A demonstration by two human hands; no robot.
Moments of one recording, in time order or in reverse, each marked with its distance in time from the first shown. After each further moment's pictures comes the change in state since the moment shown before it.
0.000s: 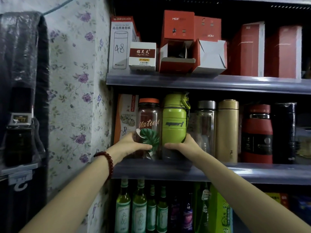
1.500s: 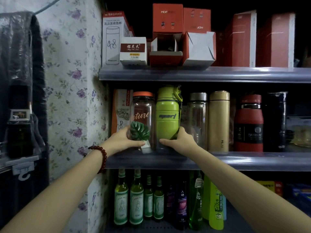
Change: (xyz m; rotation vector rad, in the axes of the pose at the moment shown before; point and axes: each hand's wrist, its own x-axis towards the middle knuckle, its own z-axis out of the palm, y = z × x) left_hand -0.017 0.002 -0.002 0.234 -0.015 0.092; right_hand -0.013 0.006 -0.017 -0.247 -0.031 -0.056
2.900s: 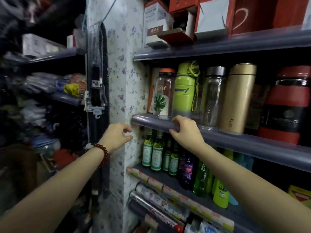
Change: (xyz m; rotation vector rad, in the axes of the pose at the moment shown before) left_hand -0.176 0.039 0.075 0.722 0.539 -0.333; right_hand -0.050 0.056 -0.021 -0.078 -0.178 -0.753
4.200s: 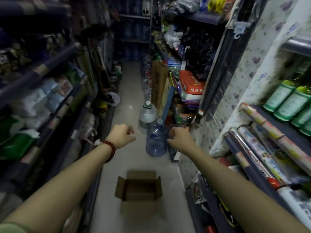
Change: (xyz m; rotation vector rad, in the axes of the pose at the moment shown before) left_hand -0.418 -0.102 -0.056 0.236 -0.168 -1.043; right_hand -0.242 -0.203 0.220 0.357 -0.931 -0.310
